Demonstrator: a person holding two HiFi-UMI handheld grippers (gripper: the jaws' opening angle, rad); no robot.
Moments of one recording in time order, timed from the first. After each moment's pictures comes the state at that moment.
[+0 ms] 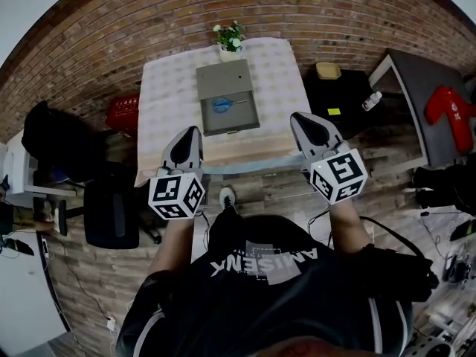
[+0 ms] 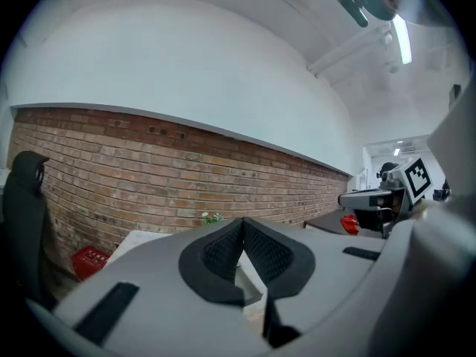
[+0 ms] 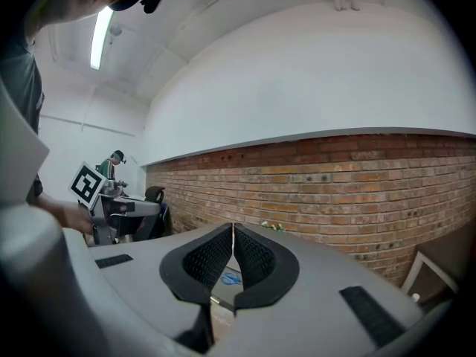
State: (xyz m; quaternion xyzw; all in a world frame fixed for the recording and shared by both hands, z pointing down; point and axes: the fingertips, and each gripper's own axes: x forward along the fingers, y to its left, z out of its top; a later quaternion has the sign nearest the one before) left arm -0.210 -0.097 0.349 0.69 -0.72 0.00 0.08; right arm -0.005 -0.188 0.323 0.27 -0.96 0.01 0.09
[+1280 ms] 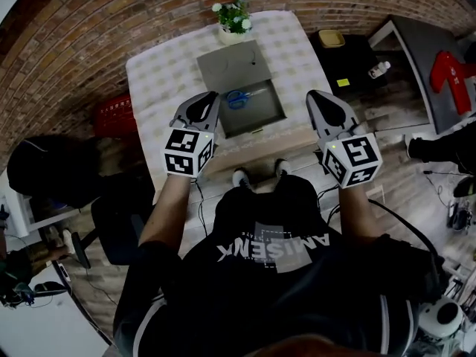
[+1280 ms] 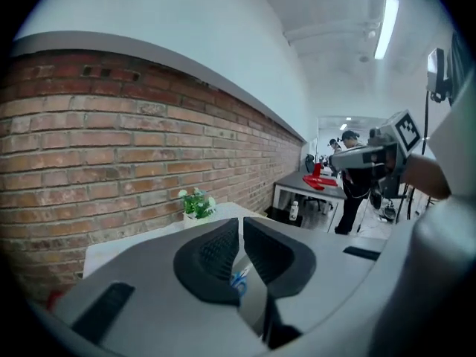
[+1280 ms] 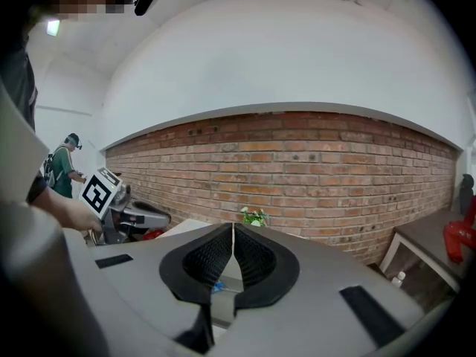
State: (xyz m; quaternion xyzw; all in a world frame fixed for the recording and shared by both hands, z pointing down) left arm -0.326 -0.264 0.434 0.82 -0.54 0.13 0.12; right arm -0.131 -0.284 0.363 0.38 -0.91 0.05 0.15
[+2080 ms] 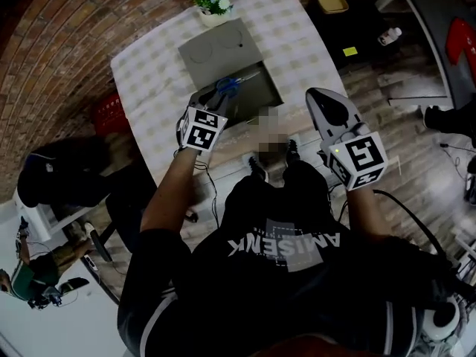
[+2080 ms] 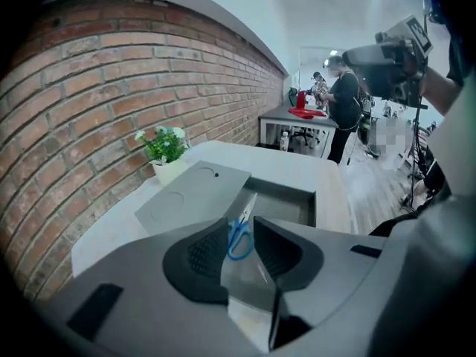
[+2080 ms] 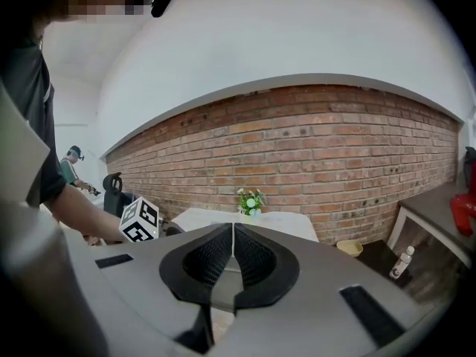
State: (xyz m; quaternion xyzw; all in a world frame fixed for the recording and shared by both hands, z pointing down) left arm -0.276 -0.307 0.621 0.81 -0.44 0.36 0.16; right arm -0.086 -0.304 0.428 0.37 -0.91 0.11 0.16
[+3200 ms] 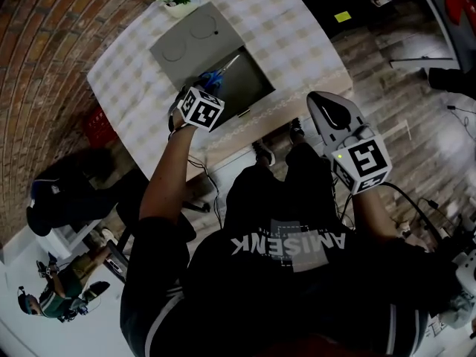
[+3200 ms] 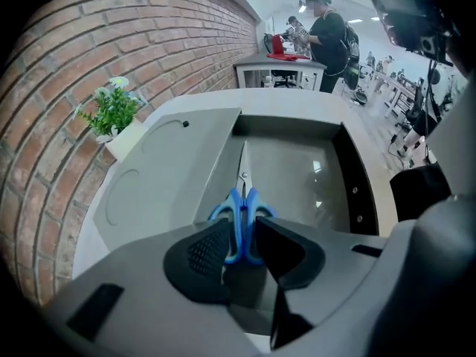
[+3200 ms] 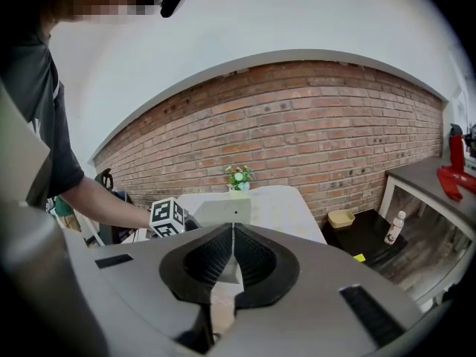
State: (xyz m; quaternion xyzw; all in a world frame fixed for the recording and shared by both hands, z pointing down) left arm -0.275 -0.337 0.740 0.76 -0.34 0.53 0.15; right arm -0.048 -0.290 0.503 0.39 -0.88 0.17 0.19
